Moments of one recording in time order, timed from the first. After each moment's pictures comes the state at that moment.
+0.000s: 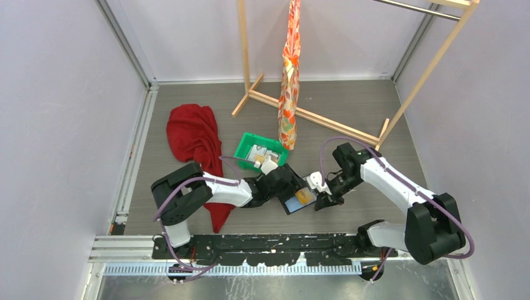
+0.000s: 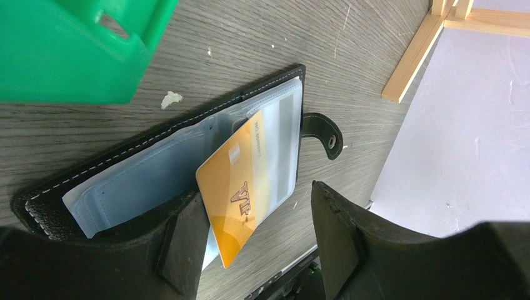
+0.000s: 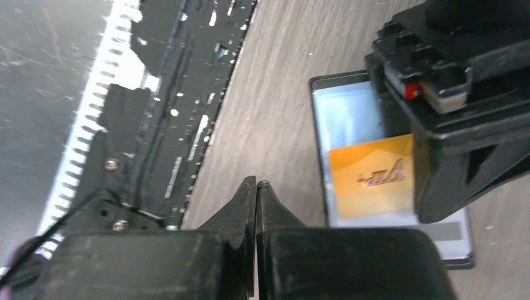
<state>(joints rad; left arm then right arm) -1.10 1.77 0.82 0.27 -0.21 -1.54 0.33 1.26 0.75 -1.15 -0.93 -1.53</state>
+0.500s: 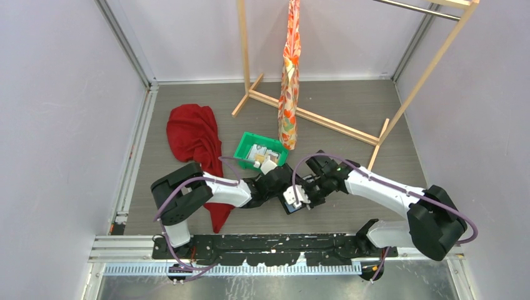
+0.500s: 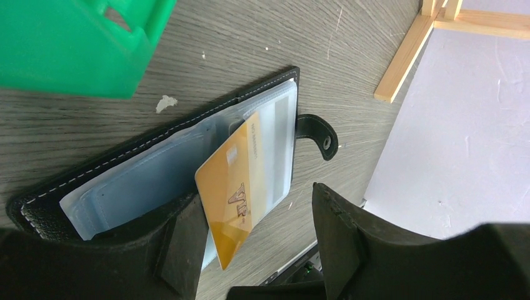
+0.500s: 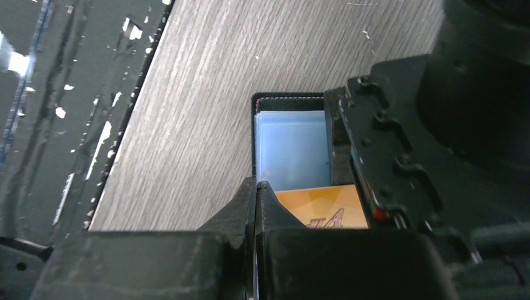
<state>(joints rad) -1.09 1.77 0.80 0.32 -0.20 -1.55 0.67 1.27 0.69 -0.69 -0.66 -1.27</state>
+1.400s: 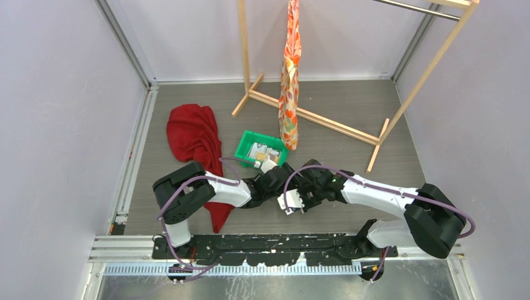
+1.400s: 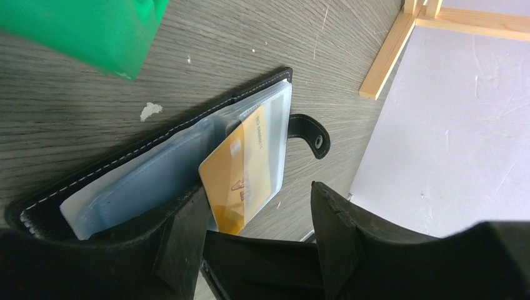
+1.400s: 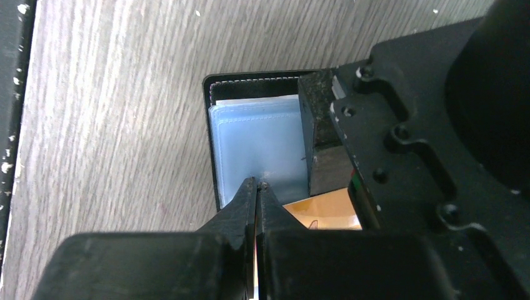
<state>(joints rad) -1.08 1.79 0.78 0.41 -0.17 -1.56 0.80 1.28 0.58 -0.42 -0.35 -1.14</state>
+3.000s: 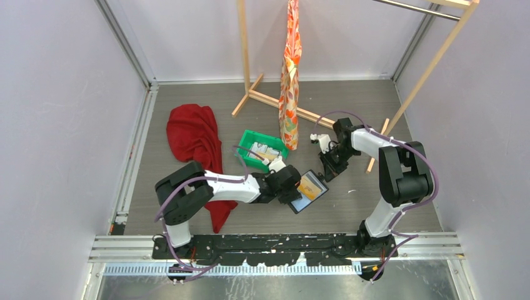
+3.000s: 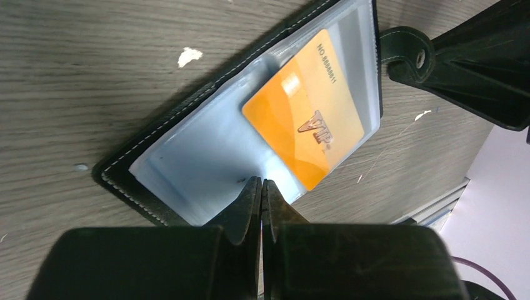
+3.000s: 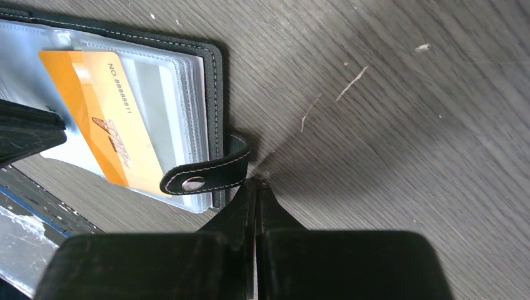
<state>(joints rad) -1.13 1.79 0.96 -0.05 -0.16 -1.38 0.18 1.72 1.00 -0.78 -0.39 -0.47</state>
